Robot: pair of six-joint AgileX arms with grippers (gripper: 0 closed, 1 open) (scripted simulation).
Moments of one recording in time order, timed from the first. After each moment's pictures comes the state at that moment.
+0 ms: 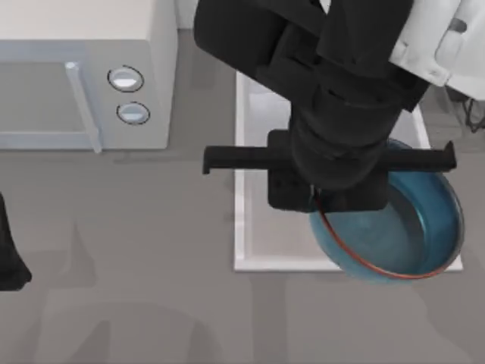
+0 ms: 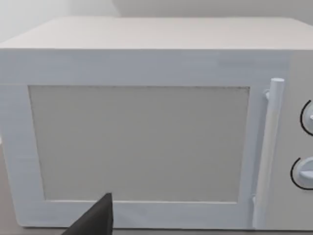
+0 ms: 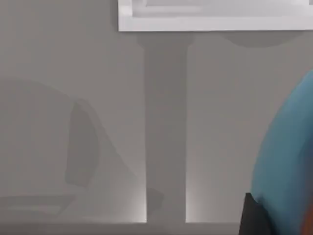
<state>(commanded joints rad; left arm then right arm) 0.00 0.00 0.00 0.00 0.00 0.00 0.96 1.80 1.91 -1.55 0.17 0.97</state>
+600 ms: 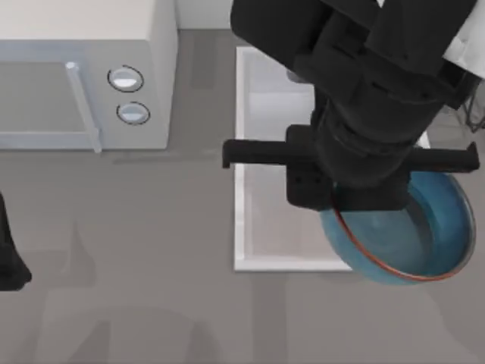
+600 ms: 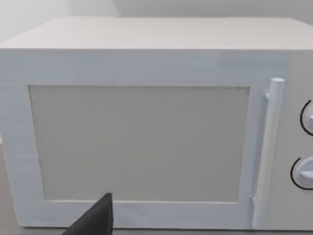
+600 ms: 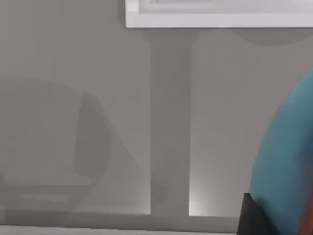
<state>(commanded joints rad) 0.00 0.00 0.00 0.00 0.00 0.00 0.93 1.72 1.84 -1.51 0.13 0.94</state>
